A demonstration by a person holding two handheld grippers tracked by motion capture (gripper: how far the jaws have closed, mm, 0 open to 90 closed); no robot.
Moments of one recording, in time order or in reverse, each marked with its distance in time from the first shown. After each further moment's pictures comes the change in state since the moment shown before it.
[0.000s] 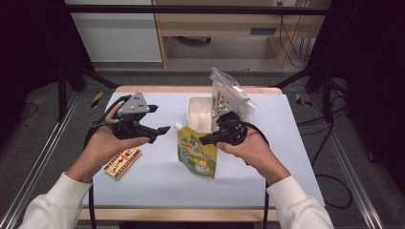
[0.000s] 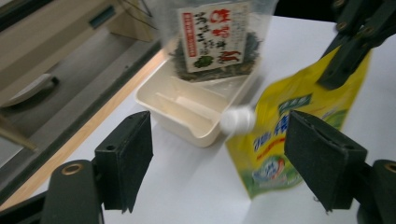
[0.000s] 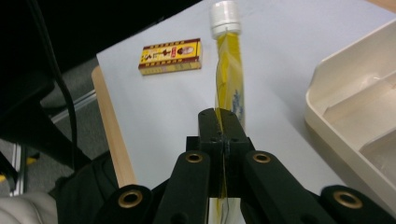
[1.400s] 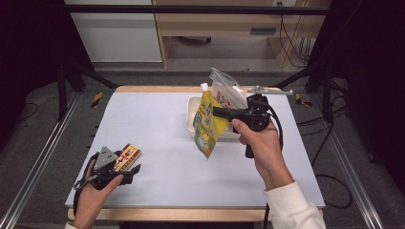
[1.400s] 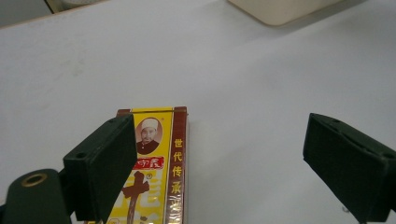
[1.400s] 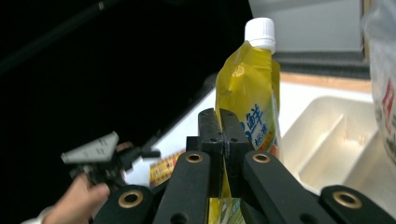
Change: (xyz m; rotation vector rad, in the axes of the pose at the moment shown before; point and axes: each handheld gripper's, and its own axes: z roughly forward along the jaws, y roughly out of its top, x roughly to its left) left arm -0.031 -0.194 0.010 0.038 0.248 -0.343; right arm -0.004 0.008 -0.060 -0.458 -0.064 0.308
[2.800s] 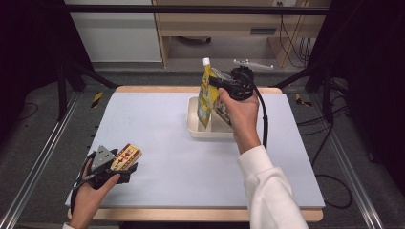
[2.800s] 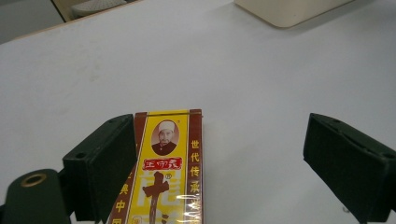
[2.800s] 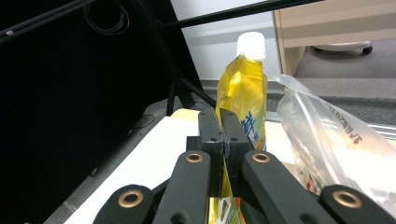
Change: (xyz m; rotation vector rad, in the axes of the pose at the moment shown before) left arm 0.008 0.001 -0.007 -0.016 0.024 0.014; right arm -0.029 0.049 0.063 -0.107 -0.272 -0.031
